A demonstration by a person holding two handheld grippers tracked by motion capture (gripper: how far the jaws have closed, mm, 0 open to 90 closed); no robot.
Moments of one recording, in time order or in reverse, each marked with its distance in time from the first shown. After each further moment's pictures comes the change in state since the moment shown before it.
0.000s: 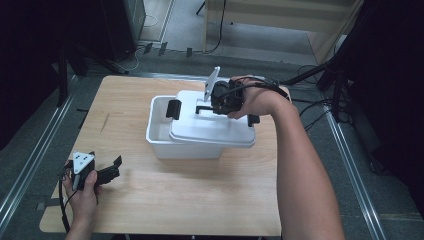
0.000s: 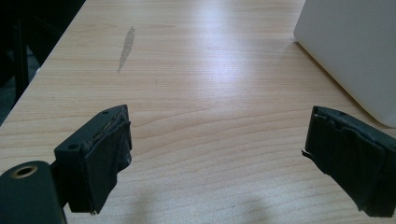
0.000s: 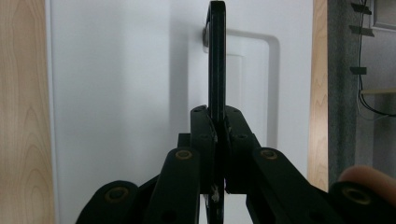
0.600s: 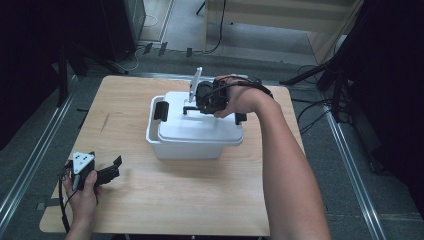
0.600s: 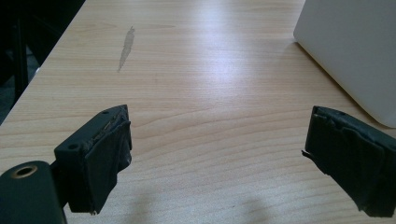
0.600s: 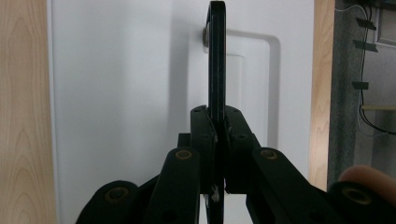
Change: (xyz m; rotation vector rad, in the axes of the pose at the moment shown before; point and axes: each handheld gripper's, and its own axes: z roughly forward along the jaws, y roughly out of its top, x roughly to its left) left arm 0.000 0.000 0.000 -0.001 -0.002 -0.004; right arm -0.002 0.031 0.019 -0.011 0.017 -0.044
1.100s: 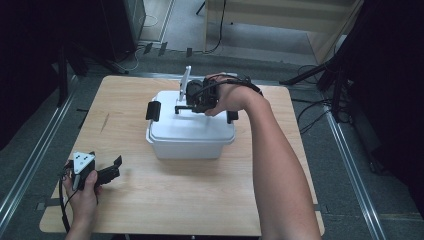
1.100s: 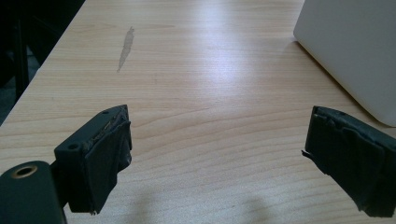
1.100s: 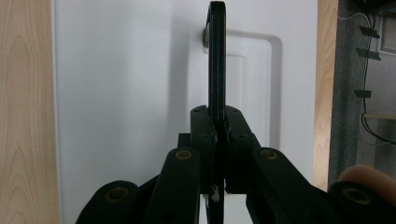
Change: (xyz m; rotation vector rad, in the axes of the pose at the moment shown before) left arm -0.001 0.000 0.001 -0.001 0.002 0.006; right arm -0.005 0.020 0.011 -0.002 0.008 -0.011
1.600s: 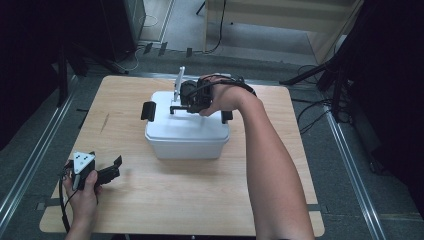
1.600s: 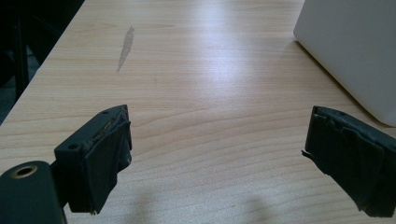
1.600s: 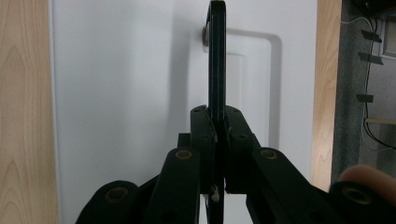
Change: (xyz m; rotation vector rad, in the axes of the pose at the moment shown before) left arm 0.000 0.000 0.000 0.001 0.002 0.000; right arm -0.001 0.011 0.011 0.003 0.010 0.008
